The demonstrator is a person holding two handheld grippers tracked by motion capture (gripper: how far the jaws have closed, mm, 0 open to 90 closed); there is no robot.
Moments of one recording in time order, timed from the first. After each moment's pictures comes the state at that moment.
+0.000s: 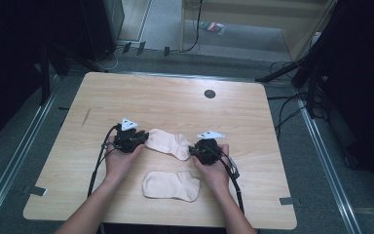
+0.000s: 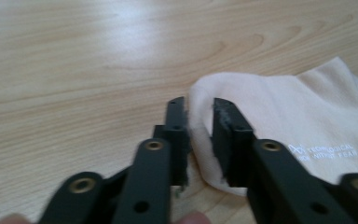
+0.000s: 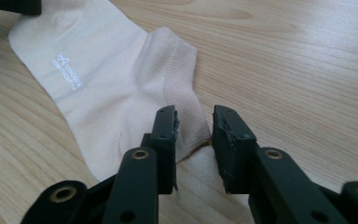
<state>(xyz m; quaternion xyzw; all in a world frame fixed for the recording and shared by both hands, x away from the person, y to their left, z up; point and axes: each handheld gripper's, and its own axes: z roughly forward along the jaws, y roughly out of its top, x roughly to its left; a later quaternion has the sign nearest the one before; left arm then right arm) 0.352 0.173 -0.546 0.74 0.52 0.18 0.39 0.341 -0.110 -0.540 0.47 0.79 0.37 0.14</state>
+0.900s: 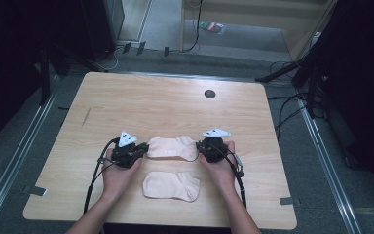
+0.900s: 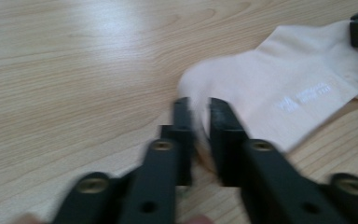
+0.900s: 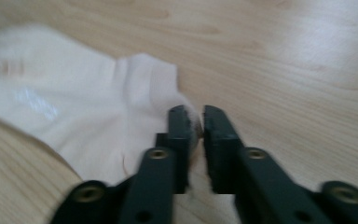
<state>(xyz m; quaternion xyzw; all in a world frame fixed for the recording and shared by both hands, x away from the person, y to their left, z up) 0.304 0.167 -0.545 0.74 0.49 0.18 0.41 0.343 -0.126 -0.528 0.46 0.79 0.36 0.17</state>
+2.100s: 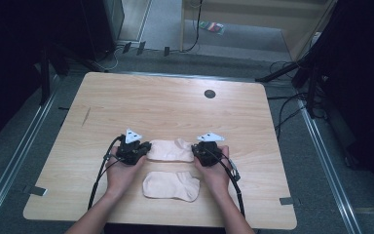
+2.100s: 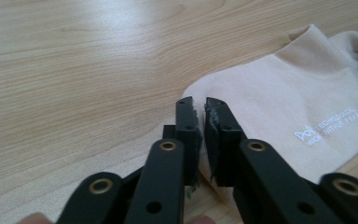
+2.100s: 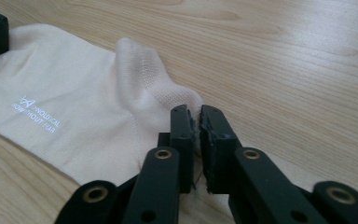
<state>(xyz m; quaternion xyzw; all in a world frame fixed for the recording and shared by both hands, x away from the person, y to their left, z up) 0.317 0.158 -0.551 0.75 0.50 0.18 0.39 0.335 -0.111 -0.544 0.46 0.79 0.36 0.17</state>
